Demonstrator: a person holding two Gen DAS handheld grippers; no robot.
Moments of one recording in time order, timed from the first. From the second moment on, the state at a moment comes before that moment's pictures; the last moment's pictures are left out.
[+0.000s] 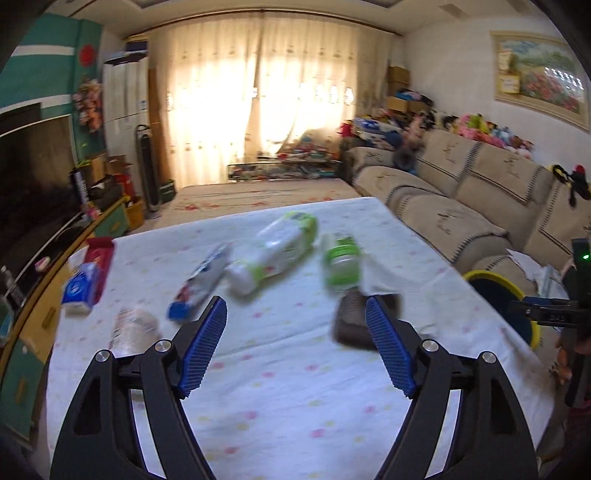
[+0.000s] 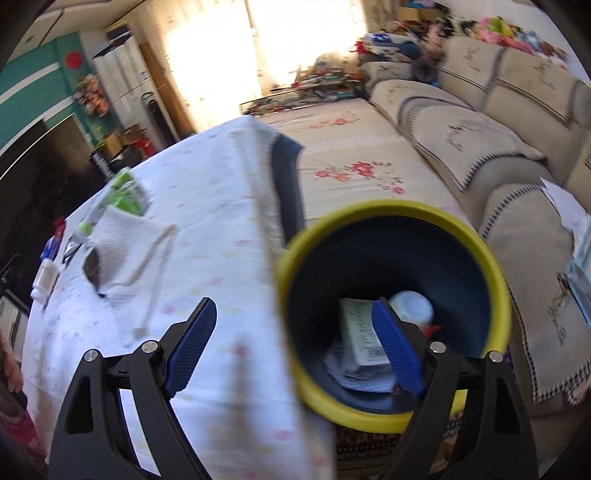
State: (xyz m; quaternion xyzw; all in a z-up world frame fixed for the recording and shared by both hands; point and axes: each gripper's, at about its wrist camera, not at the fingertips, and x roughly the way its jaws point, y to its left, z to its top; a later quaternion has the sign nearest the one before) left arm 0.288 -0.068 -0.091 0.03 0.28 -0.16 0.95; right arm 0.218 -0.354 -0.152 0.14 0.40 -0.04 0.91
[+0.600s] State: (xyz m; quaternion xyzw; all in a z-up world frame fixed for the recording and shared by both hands) left arm 0.285 -0.032 -0.113 -0.01 0.28 -0.14 0.95; right arm 0.314 -0.231 -0.158 0.04 0.45 0.02 0.89
